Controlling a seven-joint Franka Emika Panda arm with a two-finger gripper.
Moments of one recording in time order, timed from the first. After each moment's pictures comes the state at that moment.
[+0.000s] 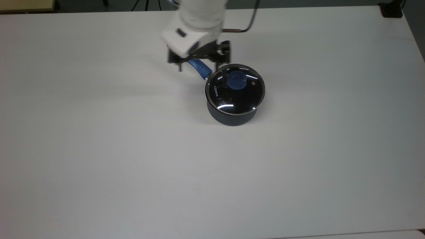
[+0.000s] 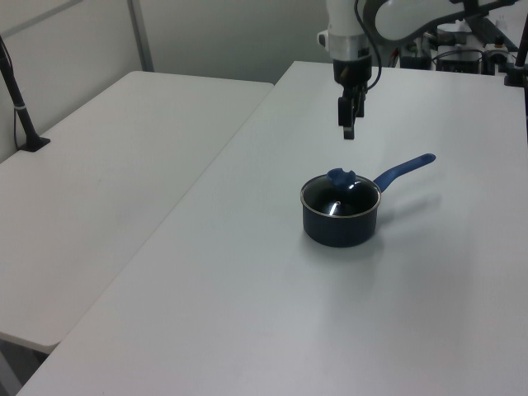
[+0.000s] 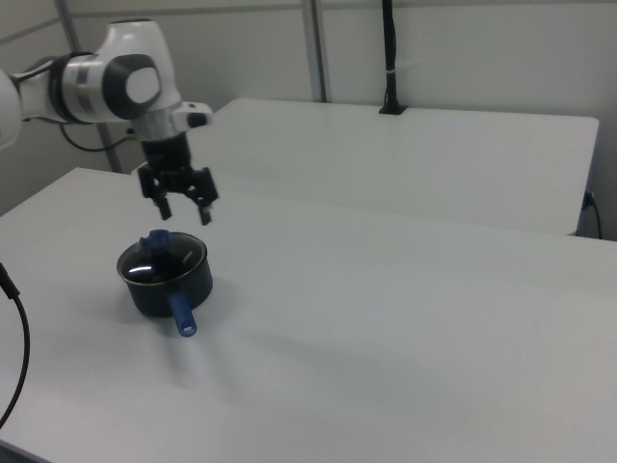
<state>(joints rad) 0.23 0.24 -0.06 -1.60 -0.06 1.78 0.12</state>
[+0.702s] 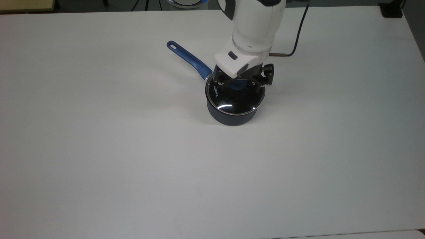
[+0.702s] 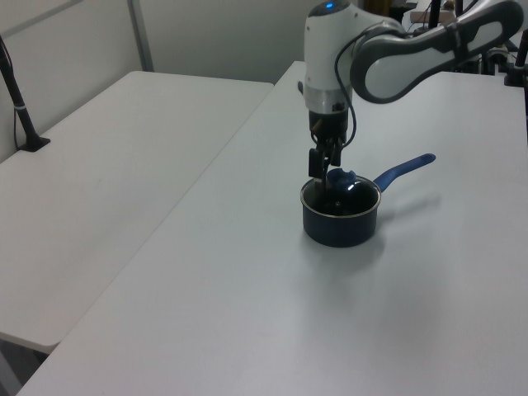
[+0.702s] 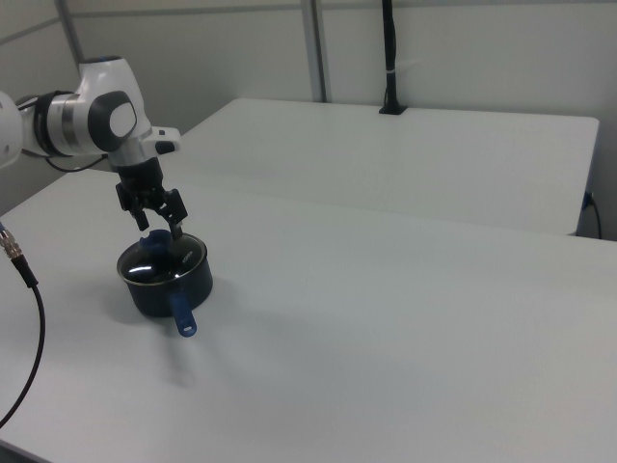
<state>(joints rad) 0.32 0.36 0.00 -1.60 -0.04 1.97 0.34</state>
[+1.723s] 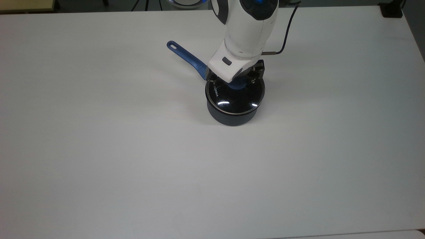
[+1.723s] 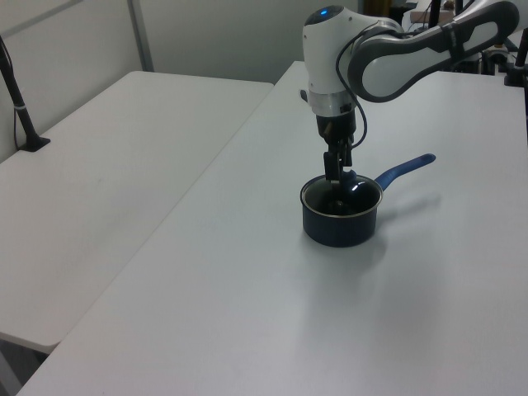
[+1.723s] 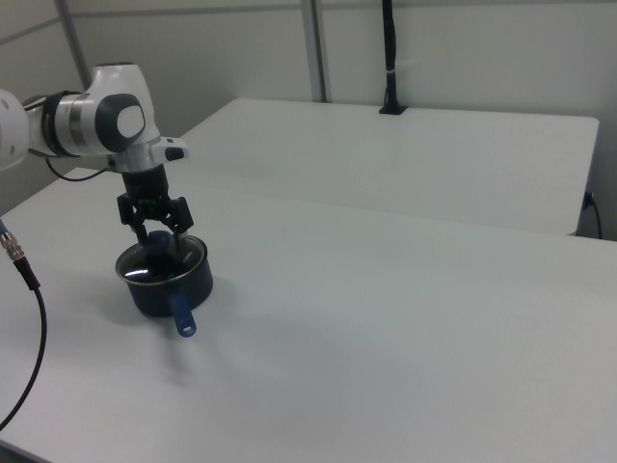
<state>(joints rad) 0.29 0.37 -0.01 -1.60 -0.04 1.85 0.20</state>
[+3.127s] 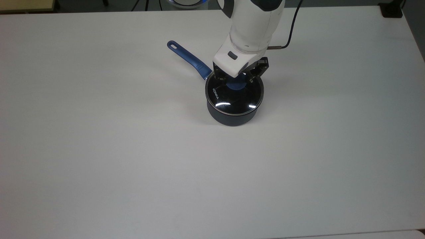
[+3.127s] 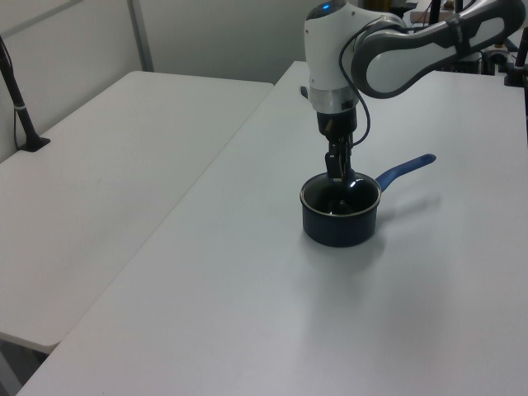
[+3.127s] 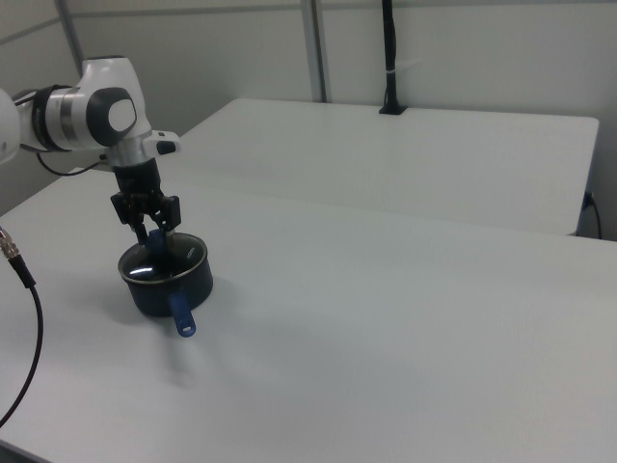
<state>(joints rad) 0.31 0.35 0.00 -1.60 -0.04 1.84 0.20</state>
